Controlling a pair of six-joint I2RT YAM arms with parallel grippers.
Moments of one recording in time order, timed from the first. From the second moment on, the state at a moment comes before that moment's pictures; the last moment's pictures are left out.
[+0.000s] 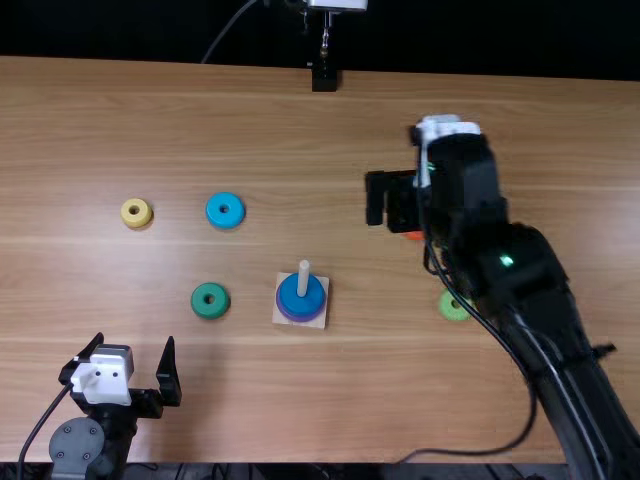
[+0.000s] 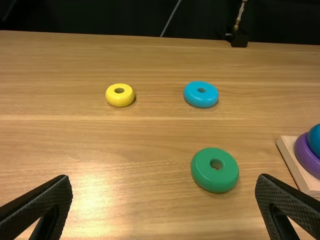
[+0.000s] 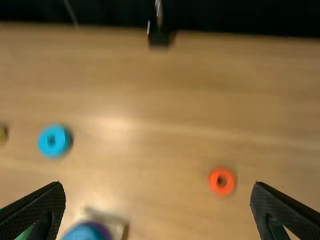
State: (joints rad) left arm -0.06 0.01 0.10 -0.37 0.02 -0.09; right arm 0.35 1.53 1.51 -0.63 0.07 0.19
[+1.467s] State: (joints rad) left arm -0.06 0.01 0.10 -0.37 0.02 -0.09; right arm -0.04 0.06 0.16 -0.31 -0.06 -0.04
